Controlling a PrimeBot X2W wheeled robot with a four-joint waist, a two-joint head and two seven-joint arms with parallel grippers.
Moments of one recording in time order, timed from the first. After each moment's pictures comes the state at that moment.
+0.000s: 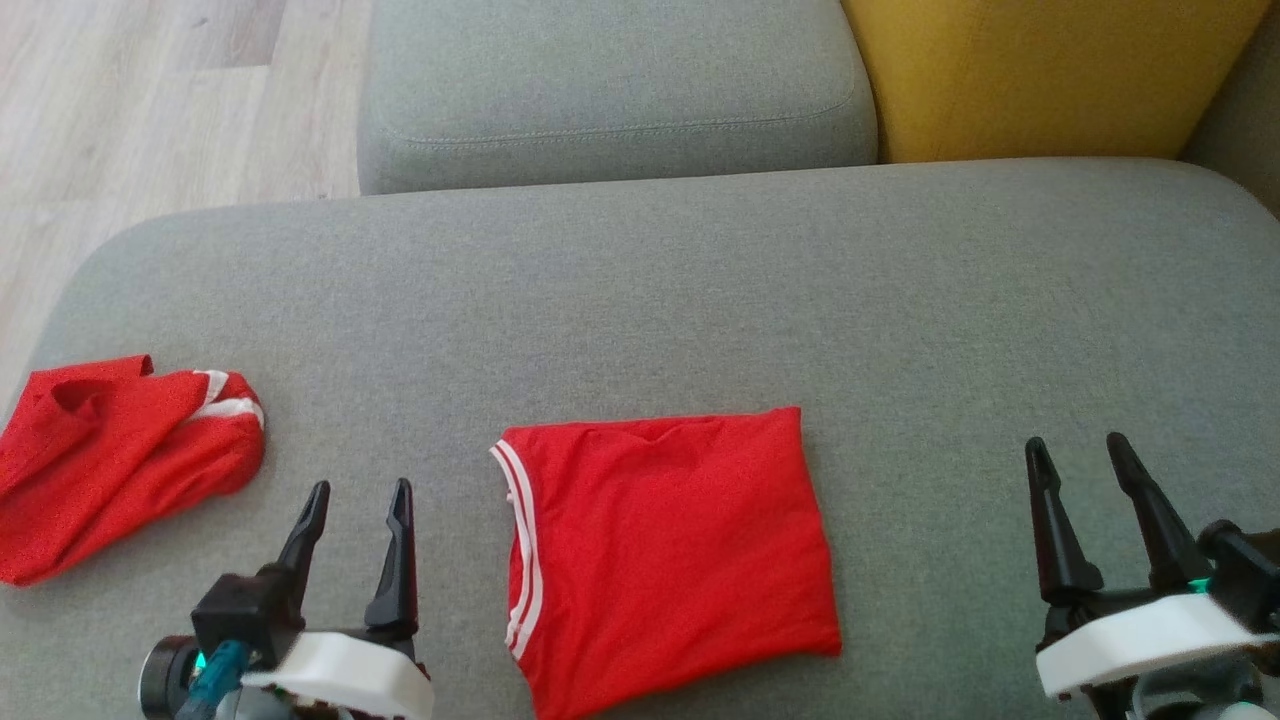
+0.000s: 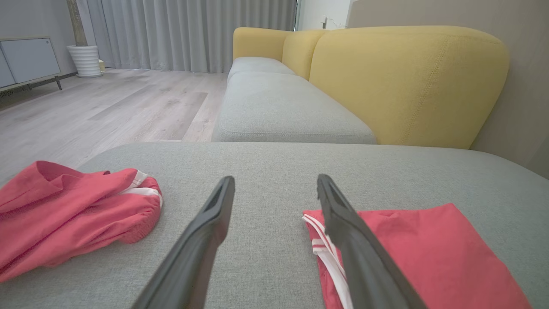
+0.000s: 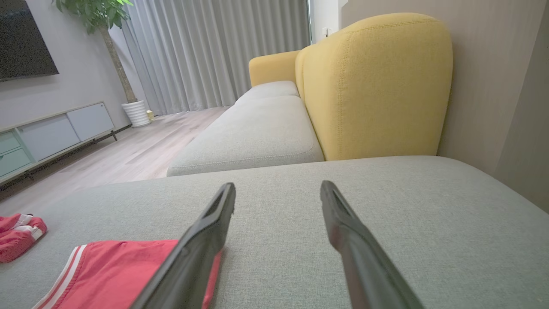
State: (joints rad) left arm 0.10 0.27 -0.37 0.00 -0.38 0.24 -0.22; right arm 0.18 -0.09 -0.02 -0.13 0.24 0.12 0.04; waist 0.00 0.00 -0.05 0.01
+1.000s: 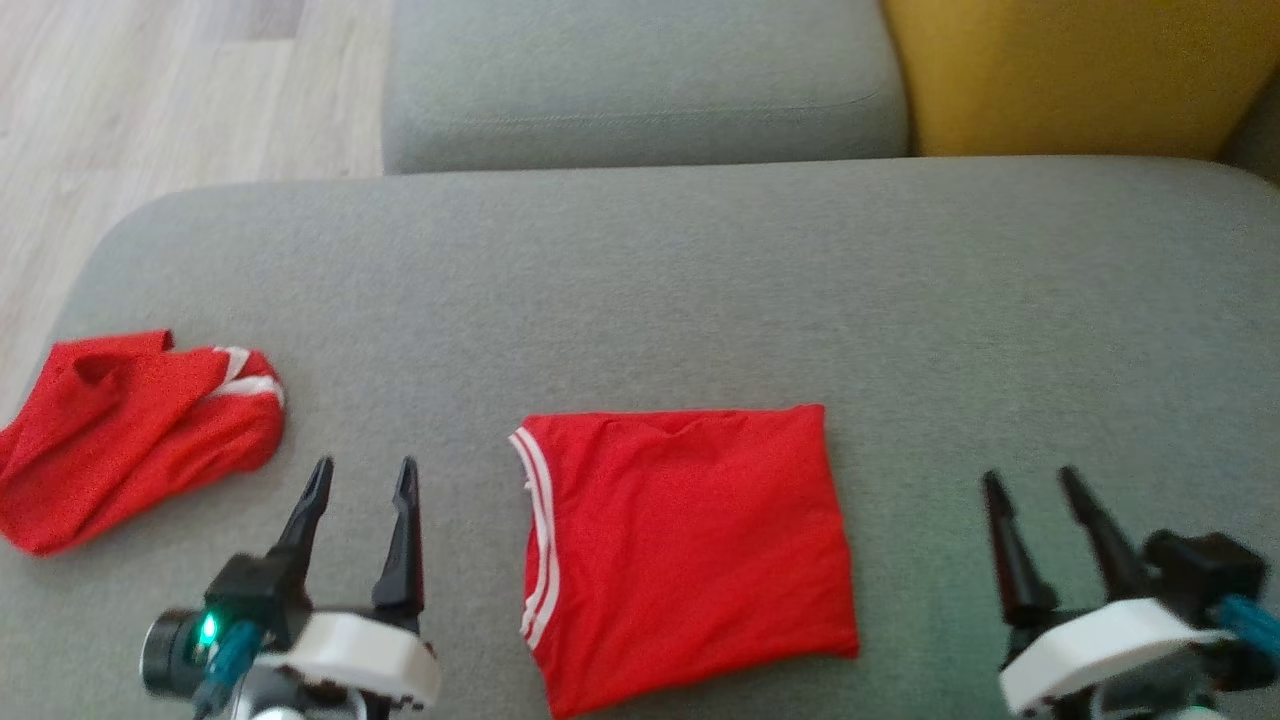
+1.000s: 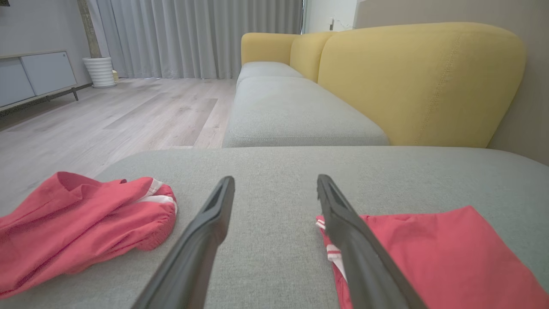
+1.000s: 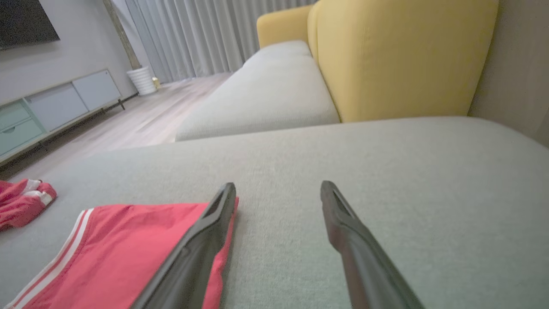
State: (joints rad) left arm 0.06 0.29 -0.40 0.00 -0.34 0.27 -0.22; right arm 0.17 -0.08 0.02 -0.04 0.24 0.12 0.07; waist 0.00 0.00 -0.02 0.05
